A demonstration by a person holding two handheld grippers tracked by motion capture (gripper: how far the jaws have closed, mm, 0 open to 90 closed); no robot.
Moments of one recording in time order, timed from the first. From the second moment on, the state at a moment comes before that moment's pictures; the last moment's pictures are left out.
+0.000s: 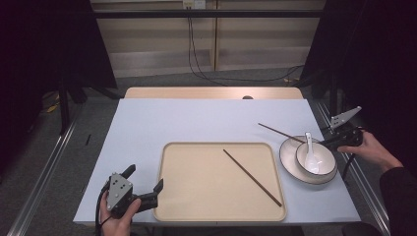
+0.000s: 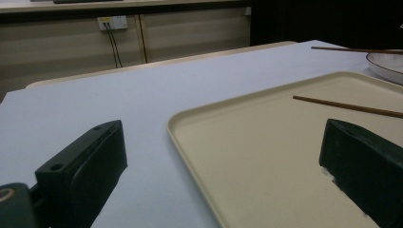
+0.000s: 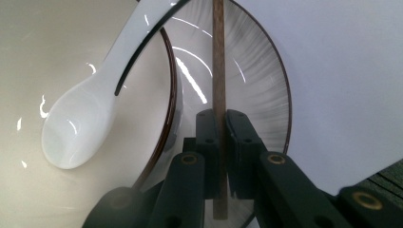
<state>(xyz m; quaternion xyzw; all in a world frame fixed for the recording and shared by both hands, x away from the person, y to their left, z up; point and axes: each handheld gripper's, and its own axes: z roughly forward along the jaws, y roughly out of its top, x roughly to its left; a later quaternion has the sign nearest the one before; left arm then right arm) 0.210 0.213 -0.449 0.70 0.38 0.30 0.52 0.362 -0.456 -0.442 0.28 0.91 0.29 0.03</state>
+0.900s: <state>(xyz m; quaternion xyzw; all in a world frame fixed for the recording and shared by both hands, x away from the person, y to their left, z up) 0.210 0.213 -0.449 0.69 0.39 0.30 0.53 0.362 -0.462 -0.415 0.39 0.85 0.35 0.05</state>
